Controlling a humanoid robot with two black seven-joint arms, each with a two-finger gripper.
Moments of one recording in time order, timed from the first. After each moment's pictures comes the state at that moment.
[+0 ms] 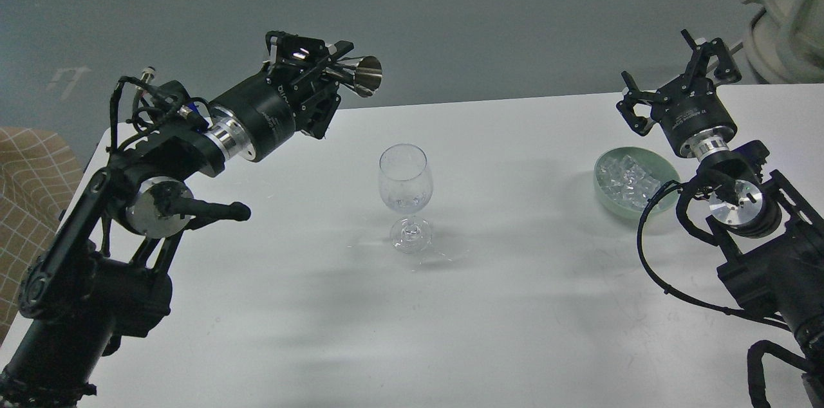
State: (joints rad) left arm -0.40 0.25 -1.35 -1.62 0.60 -0.11 0.45; right arm 0.54 -0.18 1.35 0.72 -0.33 0.36 0.15
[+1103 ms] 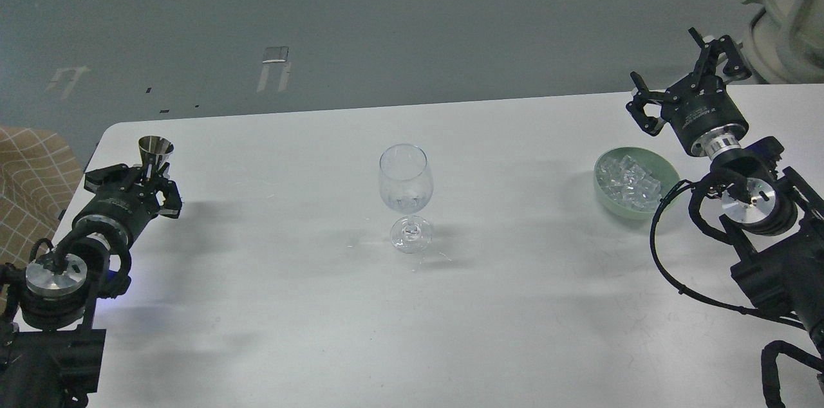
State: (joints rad) left arm -0.27 0.22 -1.78 -0.96 0.19 -0.04 0.33; right arm 0.54 -0.22 1.33 0.72 -0.34 0.35 0.14
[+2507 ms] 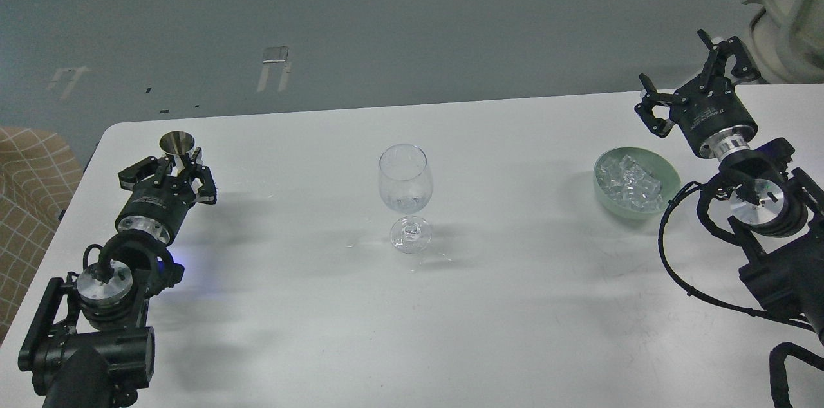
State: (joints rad) left arm -0.28 0.09 -1.78 -0.91 0.08 -0.21 0.23; right arm 0.54 -0.24 1.33 0.73 -0.34 0.34 0.14
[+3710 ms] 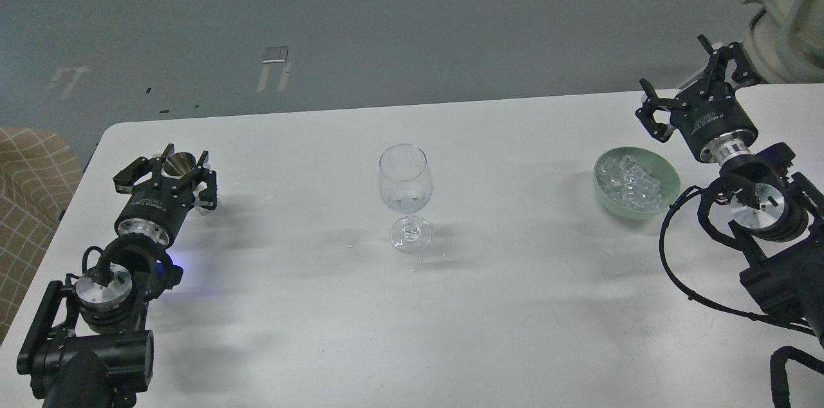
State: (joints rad) left arm -0.27 0.09 -1.78 -0.91 0.08 -0.22 0.23; right arm 0.52 -0.24 1.33 0.73 -0.34 0.34 0.14
